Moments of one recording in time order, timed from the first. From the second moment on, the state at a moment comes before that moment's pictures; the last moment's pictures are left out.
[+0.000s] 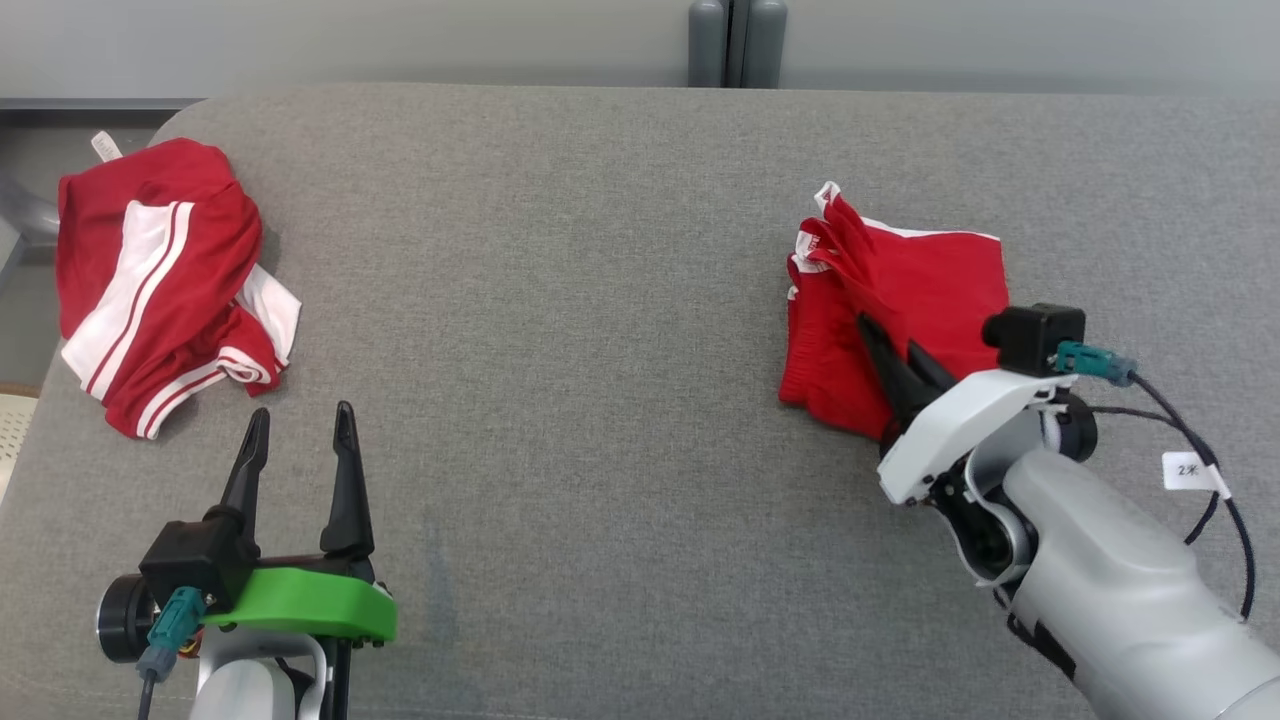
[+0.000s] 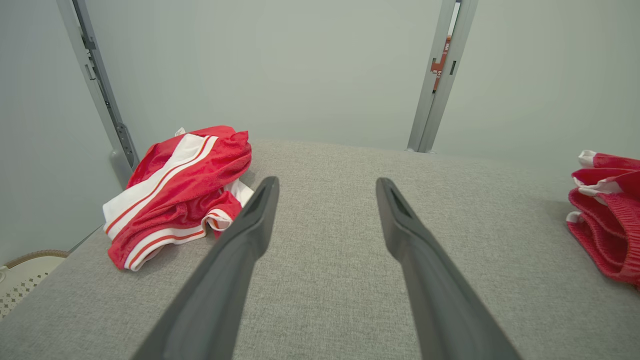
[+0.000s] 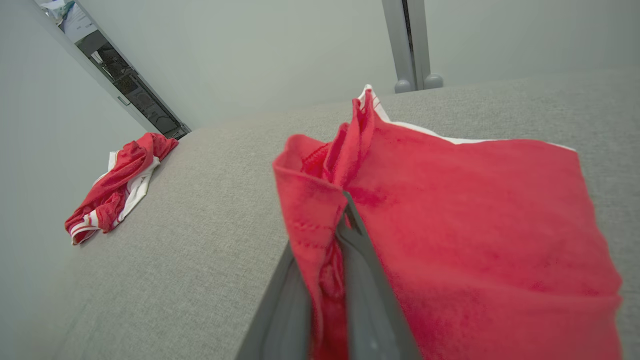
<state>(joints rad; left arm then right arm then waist) -0.13 0.05 0.01 0.23 -0.19 -0.10 -0.26 -0.64 -0.31 0.72 0.68 0.95 0.13 -0.25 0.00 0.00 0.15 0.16</state>
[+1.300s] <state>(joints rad) -0.15 0.05 -0.03 0.25 -0.19 -0.09 -0.26 -0.49 -0.25 0.42 0.70 0.56 0.13 -0.26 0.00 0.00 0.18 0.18</state>
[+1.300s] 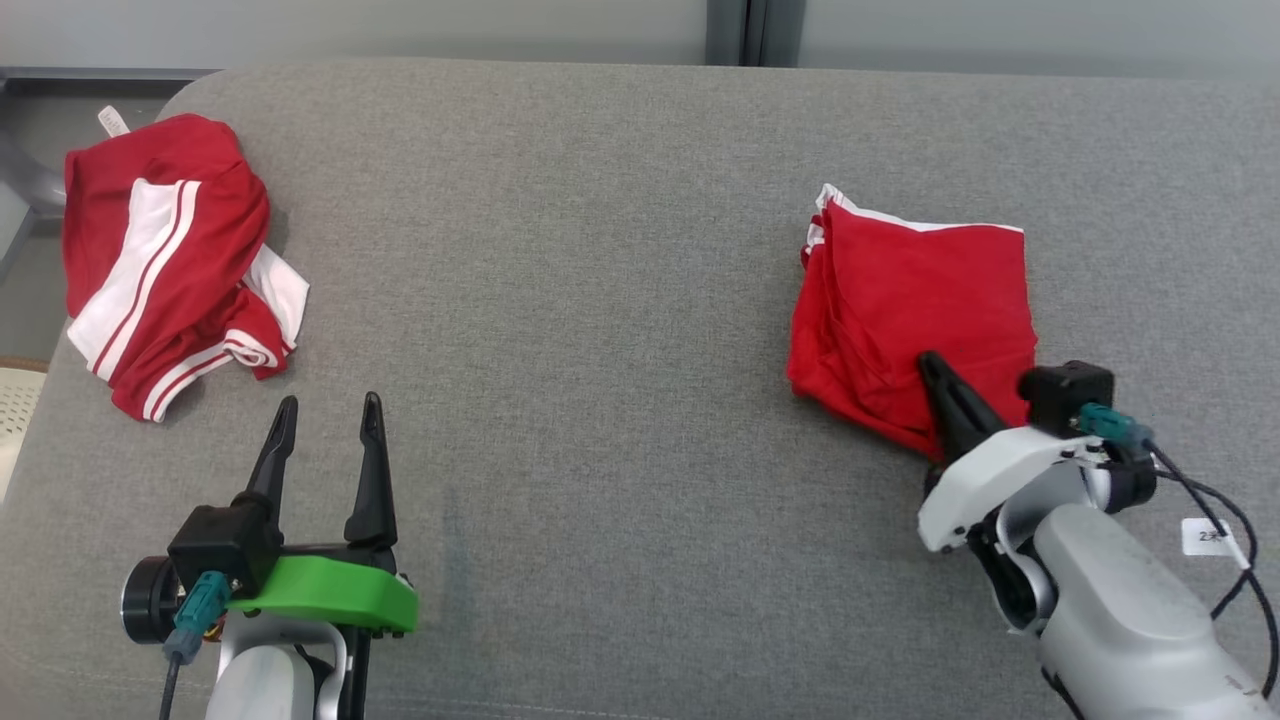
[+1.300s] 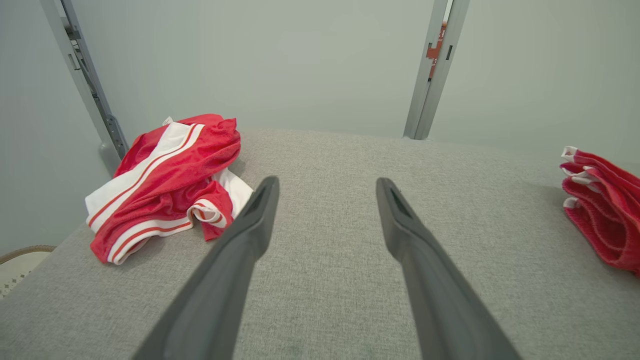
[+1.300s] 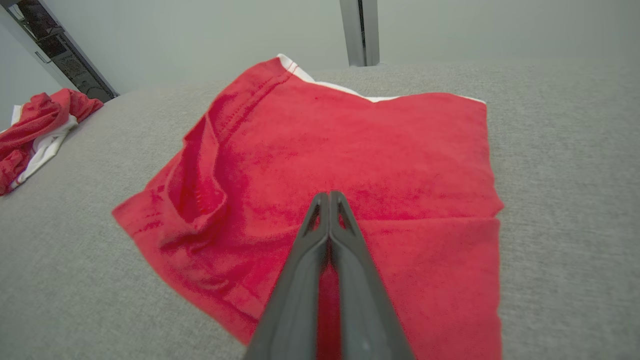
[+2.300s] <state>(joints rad) -0.13 0.06 0.03 0.27 -0.14 -0.08 -0.26 -0.27 -0.19 0.22 0.33 0.35 0.13 -0.26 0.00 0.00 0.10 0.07</state>
